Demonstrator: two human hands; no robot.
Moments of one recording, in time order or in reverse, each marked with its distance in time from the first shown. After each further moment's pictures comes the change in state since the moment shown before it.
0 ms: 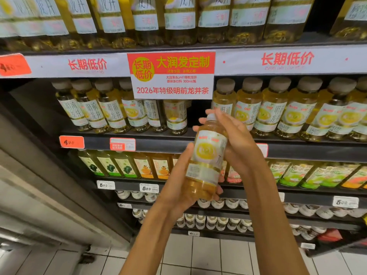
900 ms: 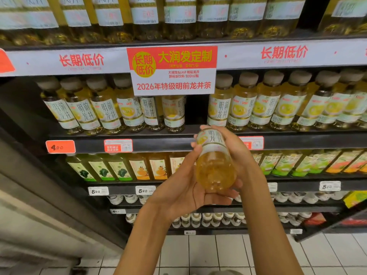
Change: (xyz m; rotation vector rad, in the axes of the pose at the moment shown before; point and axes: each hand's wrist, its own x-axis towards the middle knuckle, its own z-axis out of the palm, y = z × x) left_hand -0.014 0.011 -0.020 -0.236 -0.413 -0.239; right_hand -0.006 0.023 0.009 0.128 0.243 0.349
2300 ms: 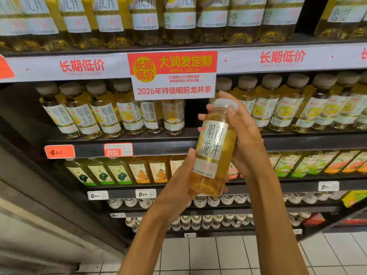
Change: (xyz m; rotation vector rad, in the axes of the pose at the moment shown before) left_hand -0.002 -0.003 -0.006 0.509 0.328 0.264; right_hand -0.035 -0.016 0.015 -0.174 -0.216 -0.641
